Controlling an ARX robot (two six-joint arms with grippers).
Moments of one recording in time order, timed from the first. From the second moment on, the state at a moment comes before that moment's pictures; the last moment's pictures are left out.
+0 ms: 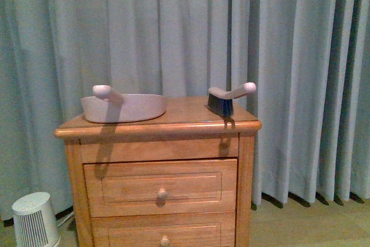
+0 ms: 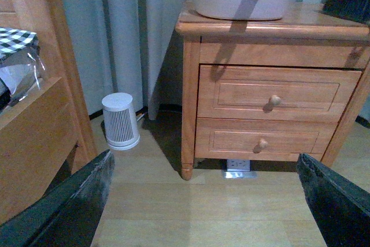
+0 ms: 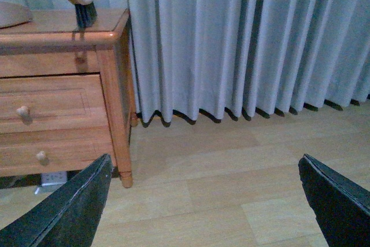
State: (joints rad) left arm 0.00 0.01 0.01 0.00 0.00 0.00; right arm 0.00 0.00 0.02 0.00 0.00 0.00
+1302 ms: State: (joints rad) left arm 0.00 0.01 0.01 0.00 0.00 0.00; right arm 0.00 0.00 0.02 0.00 0.00 0.00
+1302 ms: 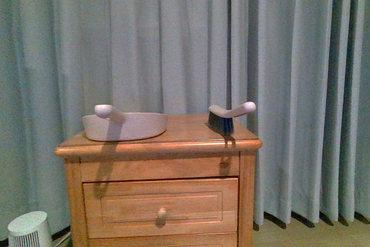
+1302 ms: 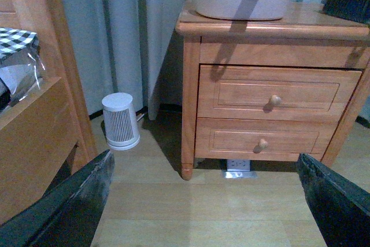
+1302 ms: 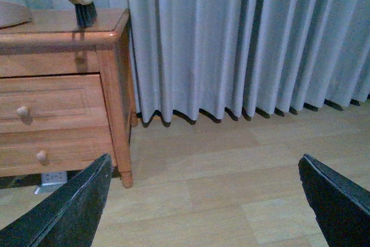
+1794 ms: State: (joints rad) left arm 0.00 0.01 0.01 0.00 0.00 0.00; right arm 0.00 0.00 0.02 0.00 0.00 0.00
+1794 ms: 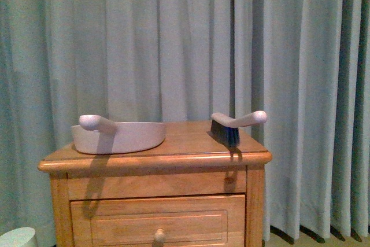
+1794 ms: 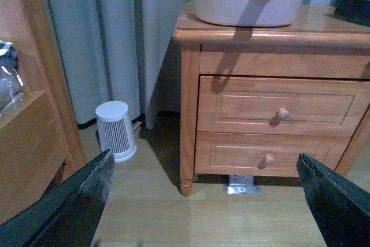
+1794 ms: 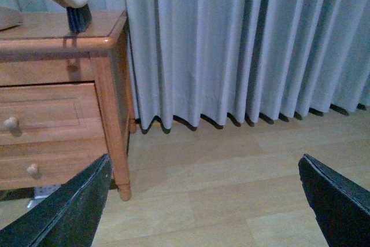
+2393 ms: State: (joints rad) left arm 0.00 0.01 0.01 0.00 0.00 0.00; right arm 0.00 0.00 0.02 0.00 0.00 0.00
